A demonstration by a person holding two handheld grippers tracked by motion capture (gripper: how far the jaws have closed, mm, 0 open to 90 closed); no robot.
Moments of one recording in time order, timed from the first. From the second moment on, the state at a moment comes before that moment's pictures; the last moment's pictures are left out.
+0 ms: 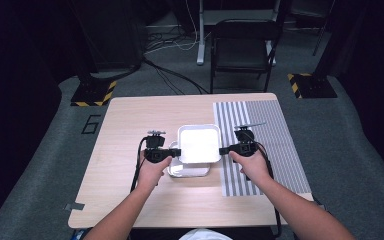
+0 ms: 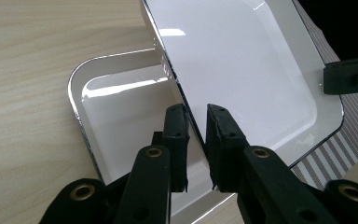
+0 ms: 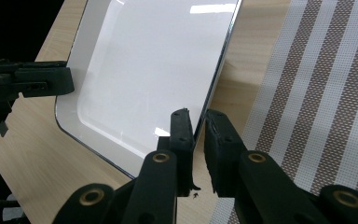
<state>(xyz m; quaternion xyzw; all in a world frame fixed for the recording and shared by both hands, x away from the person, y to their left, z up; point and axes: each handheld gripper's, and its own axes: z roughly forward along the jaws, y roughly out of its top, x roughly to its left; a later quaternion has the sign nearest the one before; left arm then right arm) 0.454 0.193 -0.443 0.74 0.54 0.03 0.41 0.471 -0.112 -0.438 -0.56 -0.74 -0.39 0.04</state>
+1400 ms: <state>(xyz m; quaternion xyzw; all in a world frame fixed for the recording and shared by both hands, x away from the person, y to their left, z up) 0.468 0.151 -0.428 0.77 0.50 0.03 0.39 0.463 -0.147 -0.422 -0.57 -0.73 -0.37 0.00</state>
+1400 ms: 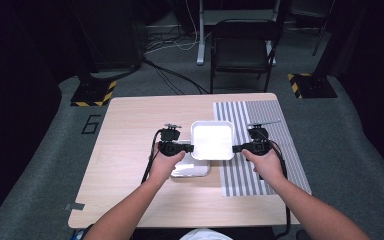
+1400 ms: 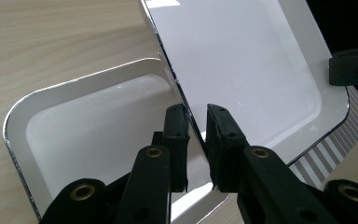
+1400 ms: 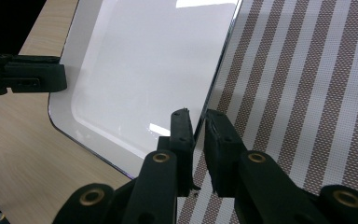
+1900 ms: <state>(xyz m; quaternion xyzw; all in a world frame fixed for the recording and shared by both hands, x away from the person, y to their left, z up) 0.474 0.132 -0.425 0.77 0.49 0.02 0.39 0.462 -0.163 -0.421 -0.58 -0.73 -0.37 -0.01</state>
